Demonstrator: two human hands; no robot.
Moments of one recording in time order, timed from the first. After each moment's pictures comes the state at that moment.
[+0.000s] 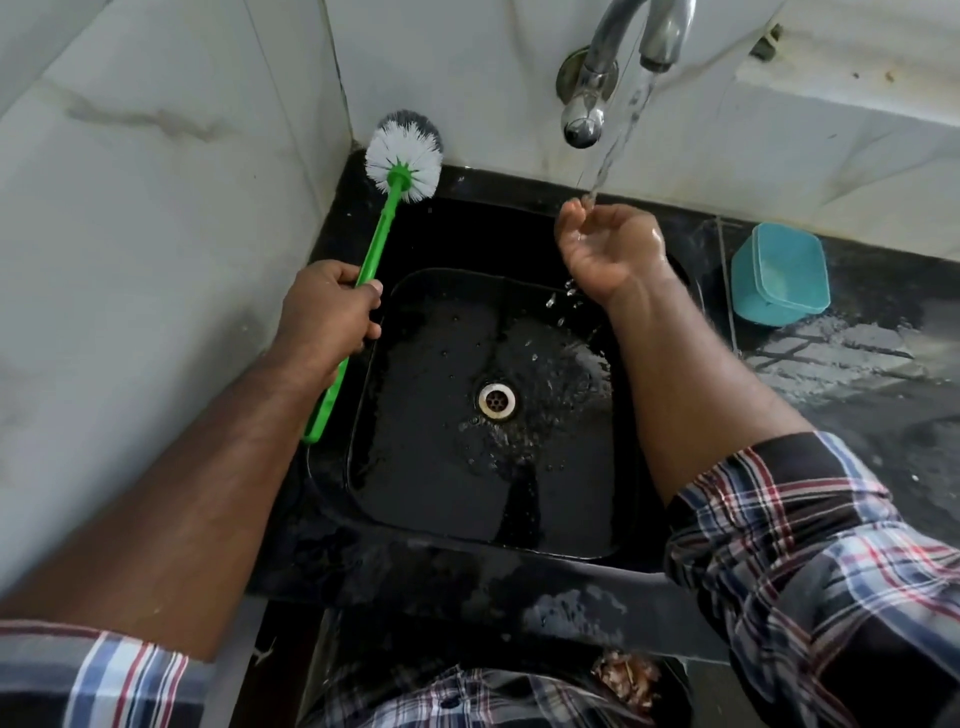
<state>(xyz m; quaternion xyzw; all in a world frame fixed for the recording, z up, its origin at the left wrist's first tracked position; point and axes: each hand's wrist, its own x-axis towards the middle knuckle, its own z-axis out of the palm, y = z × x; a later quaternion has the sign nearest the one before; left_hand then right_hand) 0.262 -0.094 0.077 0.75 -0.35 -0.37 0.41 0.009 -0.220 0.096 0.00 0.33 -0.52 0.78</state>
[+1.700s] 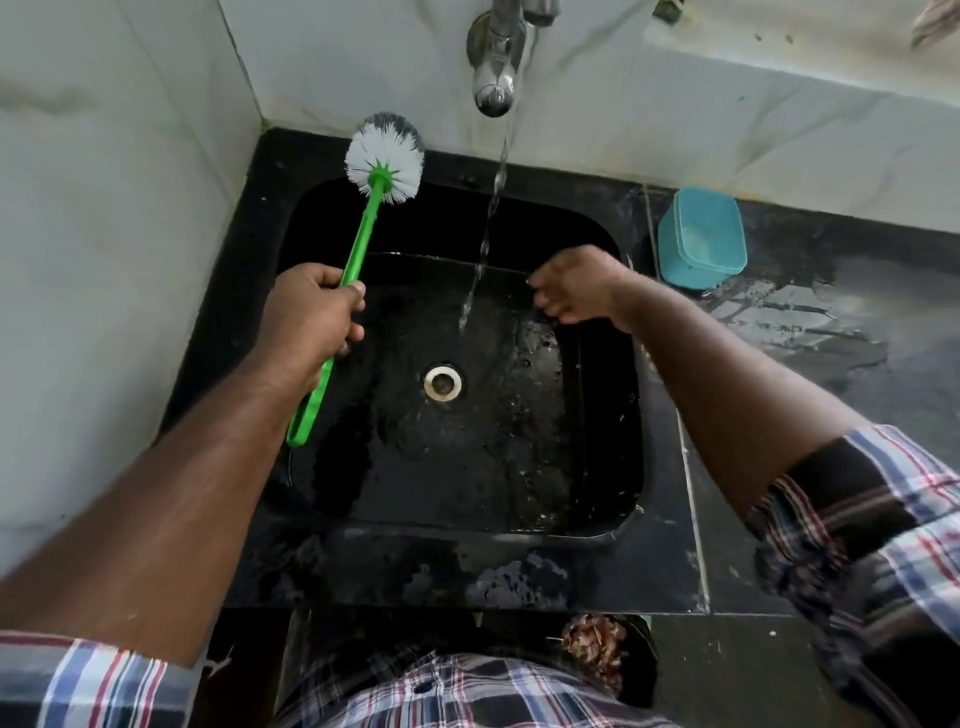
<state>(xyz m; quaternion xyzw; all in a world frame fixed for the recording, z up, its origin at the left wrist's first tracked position) 0.201 -0.090 0.073 0.73 -0.36 -0.42 0.40 -0.078 -0.183 0.072 -0.53 0.66 -0.09 0.52</state>
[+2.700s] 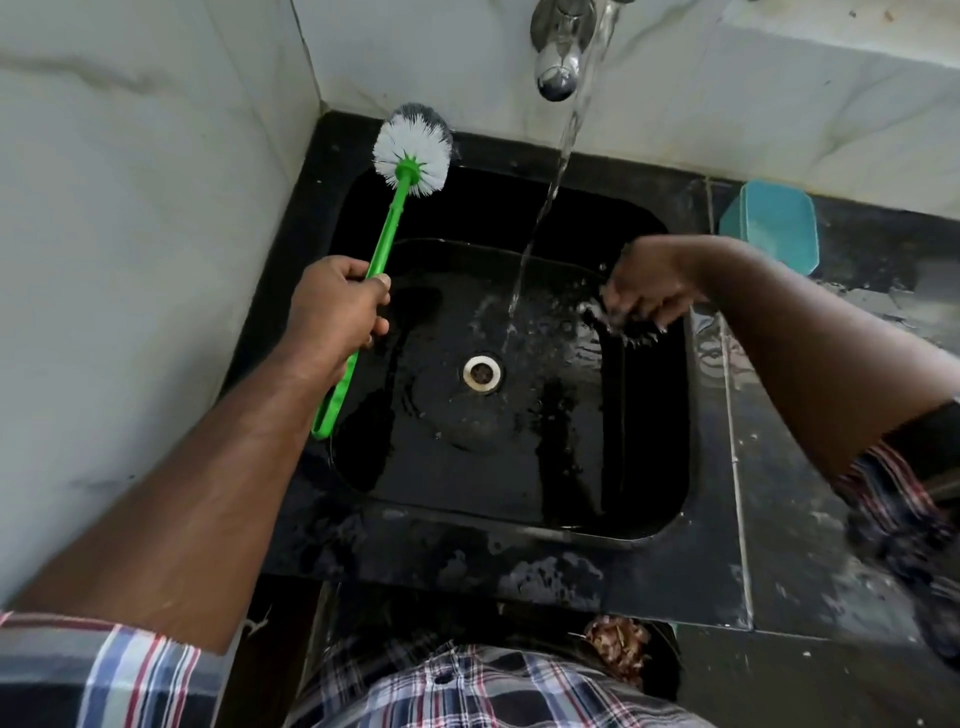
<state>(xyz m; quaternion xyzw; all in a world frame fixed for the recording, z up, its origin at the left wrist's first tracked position) 0.221 -0.079 0.072 0.75 -0.34 -0.40 0.40 -0.087 -0.207 0.086 -0.60 0.68 0.15 0.40</state>
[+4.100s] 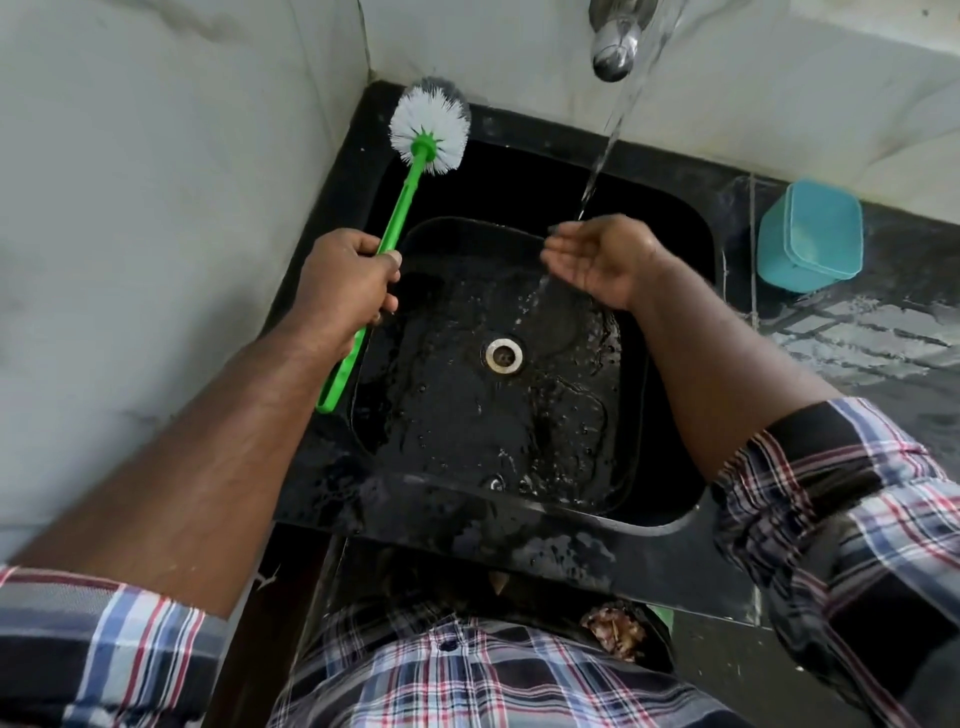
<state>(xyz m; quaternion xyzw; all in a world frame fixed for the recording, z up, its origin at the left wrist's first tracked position) 0.245 -0.063 0.064 0.75 -0.34 -0.39 0.41 -0.010 -0.199 0.042 -0.25 0.55 -0.29 0.74</state>
